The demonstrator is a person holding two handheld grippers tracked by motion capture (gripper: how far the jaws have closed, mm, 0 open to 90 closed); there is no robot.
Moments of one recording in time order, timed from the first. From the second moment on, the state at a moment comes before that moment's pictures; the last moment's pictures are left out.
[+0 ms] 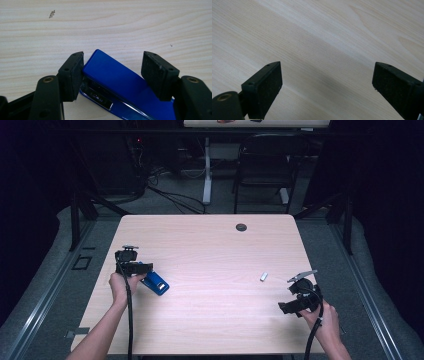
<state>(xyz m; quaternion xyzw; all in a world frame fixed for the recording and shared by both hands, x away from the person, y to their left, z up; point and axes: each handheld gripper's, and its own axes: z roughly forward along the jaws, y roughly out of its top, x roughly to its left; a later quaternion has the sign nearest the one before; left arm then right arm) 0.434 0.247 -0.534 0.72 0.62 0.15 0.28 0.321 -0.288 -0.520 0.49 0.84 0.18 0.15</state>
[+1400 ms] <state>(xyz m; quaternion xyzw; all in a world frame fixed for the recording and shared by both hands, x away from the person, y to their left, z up) 0.425 0.238 -0.529 0.77 0.56 0.09 0.29 0.322 -0.288 -0.521 0.49 0.84 0.18 0.14</state>
